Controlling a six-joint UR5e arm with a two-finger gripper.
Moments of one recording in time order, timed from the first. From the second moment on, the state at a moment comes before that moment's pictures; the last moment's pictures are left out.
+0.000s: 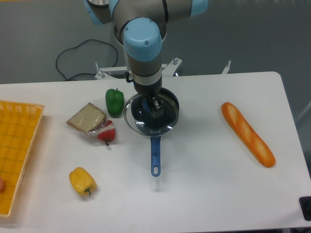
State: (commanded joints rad) arm 2.39 -1.69 -1.67 -1.39 1.60 1.49
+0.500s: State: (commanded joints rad) arm 2.39 -1.69 -1.67 -1.39 1.60 1.48
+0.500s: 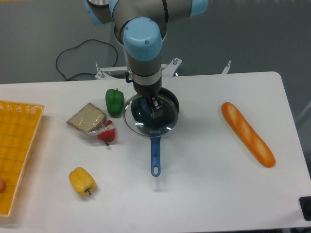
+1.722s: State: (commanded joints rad) arm 2.50 -1.86 -1.50 -1.33 1.60 1.43
